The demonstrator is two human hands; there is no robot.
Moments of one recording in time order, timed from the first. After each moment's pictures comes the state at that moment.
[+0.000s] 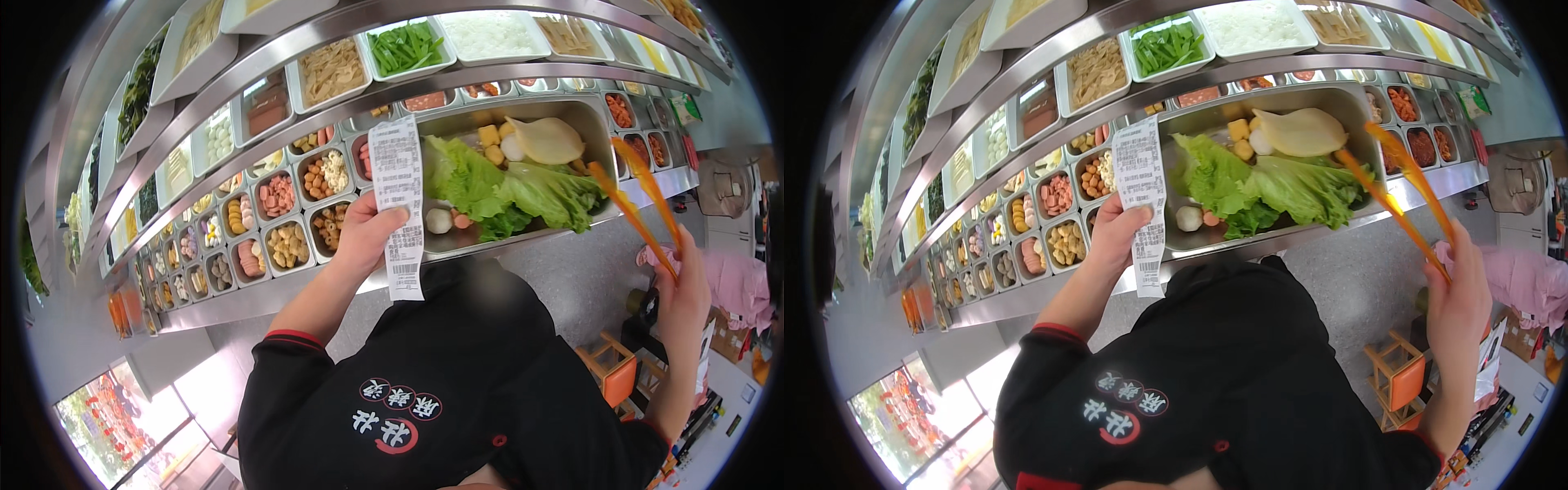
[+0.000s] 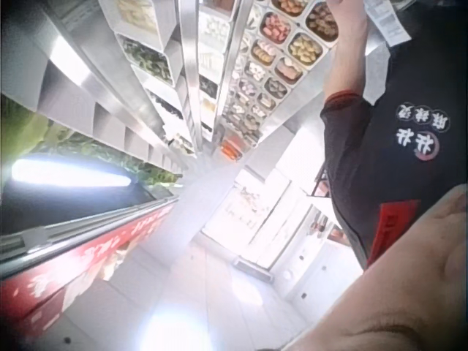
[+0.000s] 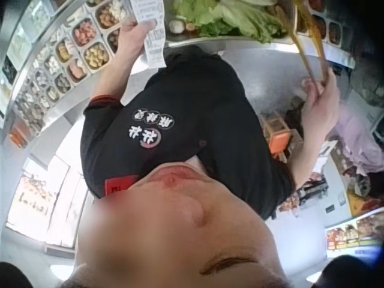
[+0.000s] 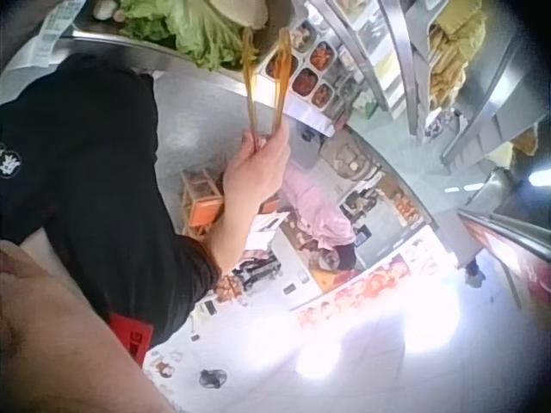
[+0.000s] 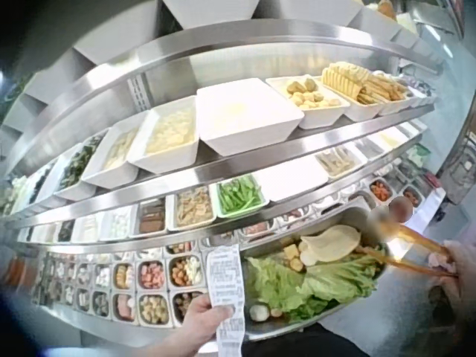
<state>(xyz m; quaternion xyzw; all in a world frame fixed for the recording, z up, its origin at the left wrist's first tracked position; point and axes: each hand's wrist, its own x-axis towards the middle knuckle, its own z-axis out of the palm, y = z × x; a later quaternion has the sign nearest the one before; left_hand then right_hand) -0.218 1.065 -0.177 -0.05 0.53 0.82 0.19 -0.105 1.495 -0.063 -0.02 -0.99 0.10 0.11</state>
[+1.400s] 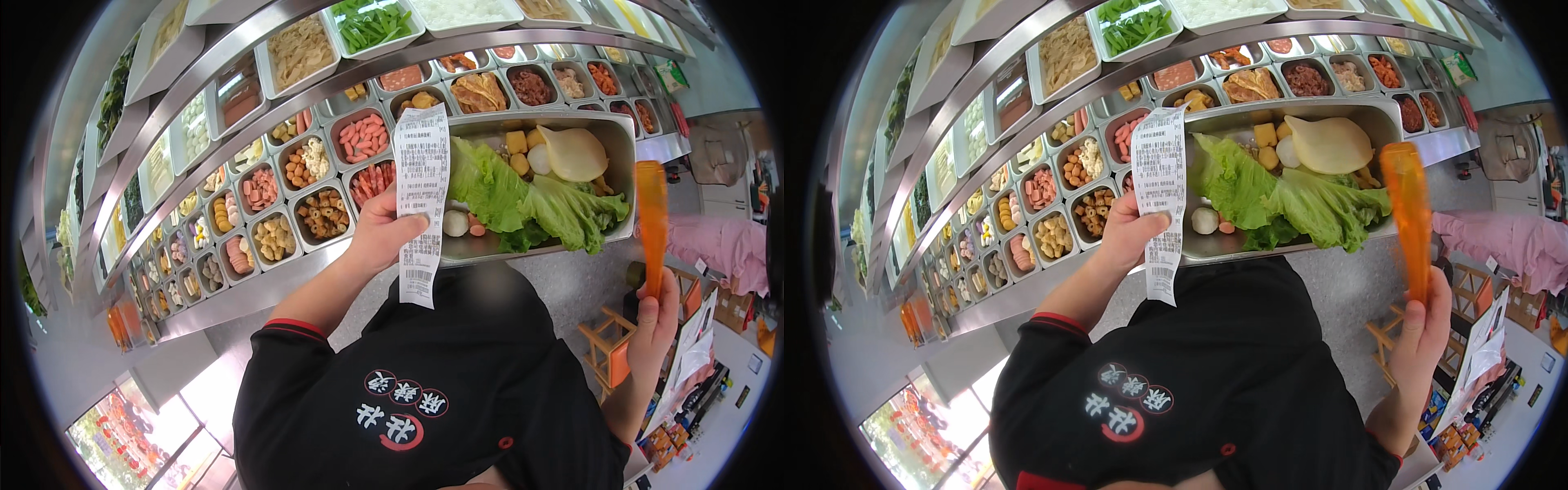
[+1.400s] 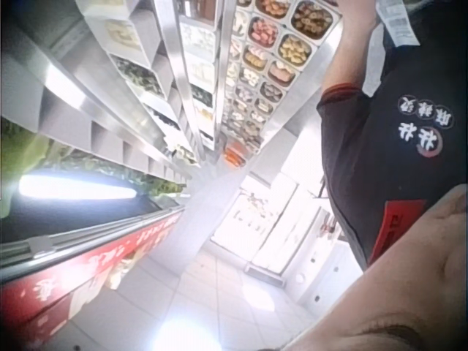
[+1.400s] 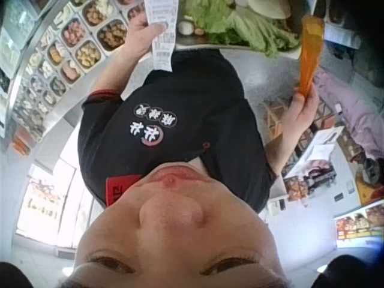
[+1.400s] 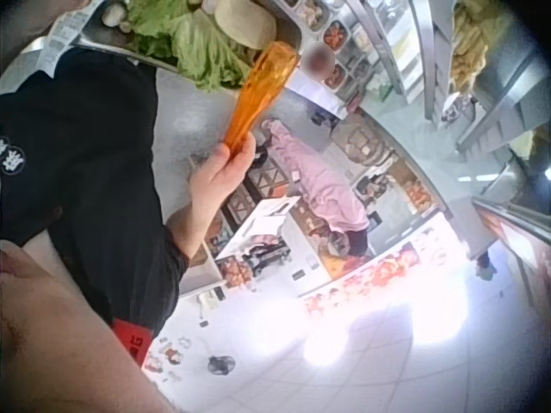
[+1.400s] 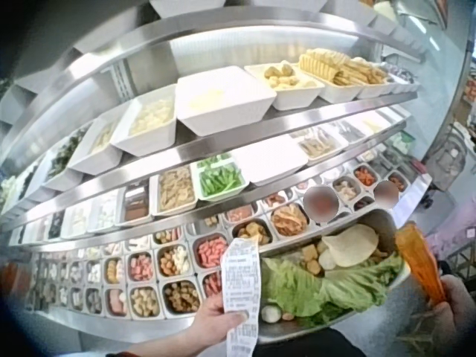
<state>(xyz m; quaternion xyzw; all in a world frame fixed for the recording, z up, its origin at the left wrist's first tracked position) -0.185 1.094 -0.207 0.05 0.52 0.81 0.26 -0.001 1.473 -0.119 -0.14 -0.90 0.41 0.10</state>
